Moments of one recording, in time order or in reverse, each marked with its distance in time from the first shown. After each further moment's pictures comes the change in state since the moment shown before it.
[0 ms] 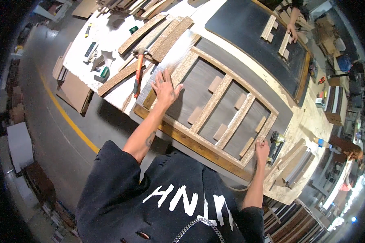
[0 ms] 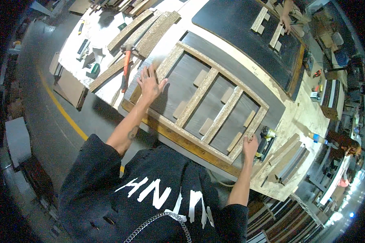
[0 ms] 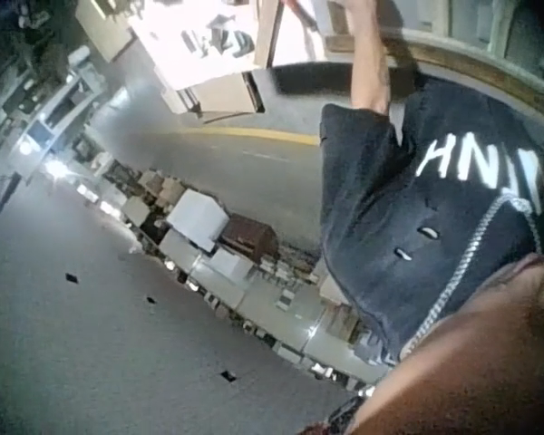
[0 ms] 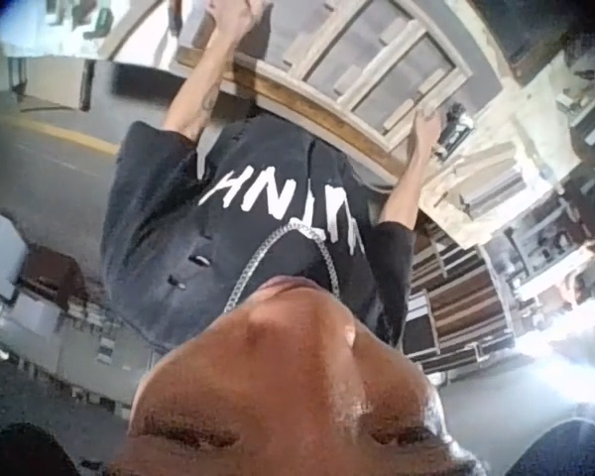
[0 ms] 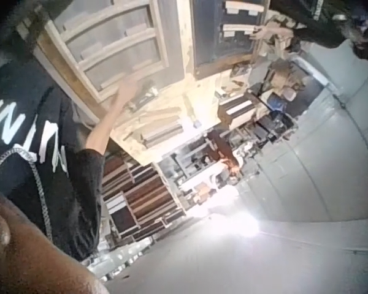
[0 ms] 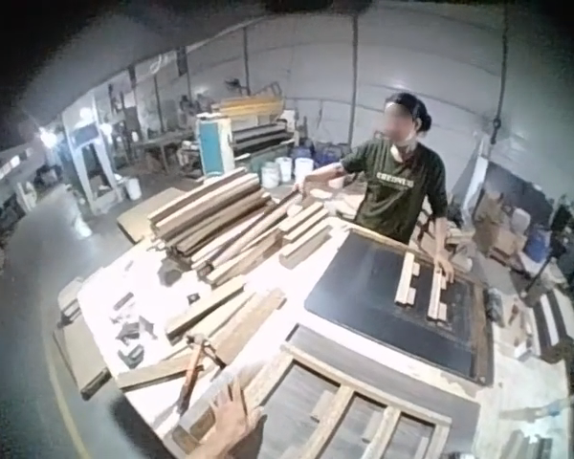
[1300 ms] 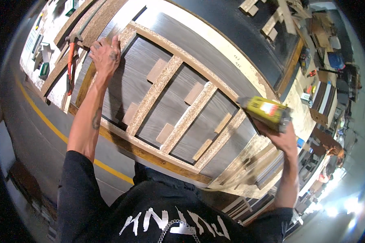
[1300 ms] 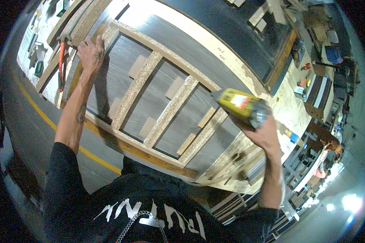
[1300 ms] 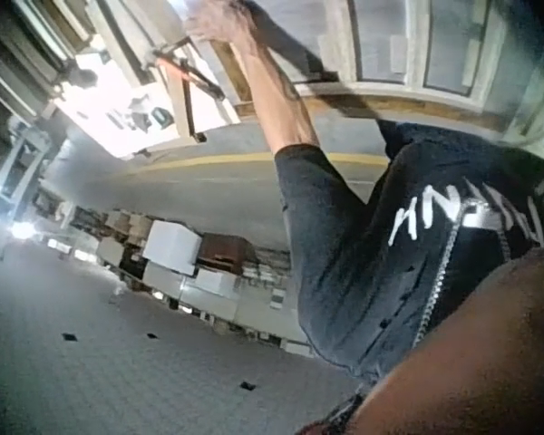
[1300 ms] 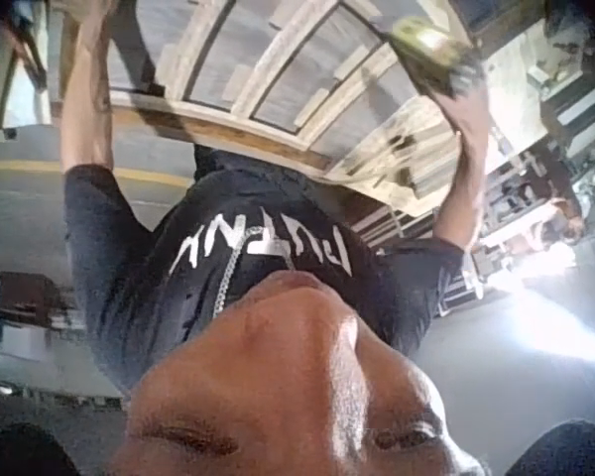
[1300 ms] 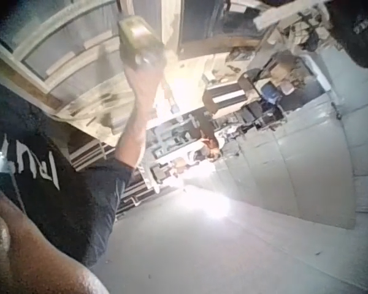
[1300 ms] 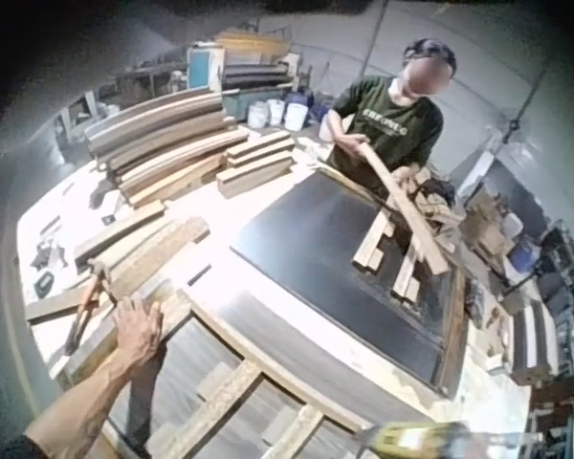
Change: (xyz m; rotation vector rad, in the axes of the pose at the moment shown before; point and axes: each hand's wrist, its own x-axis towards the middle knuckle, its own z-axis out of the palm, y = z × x) left_hand 0.100 0.031 0.060 0.332 0.291 -0.145; right_hand 0.156 -0.162 -0.180 -0.300 -0.481 -0.652
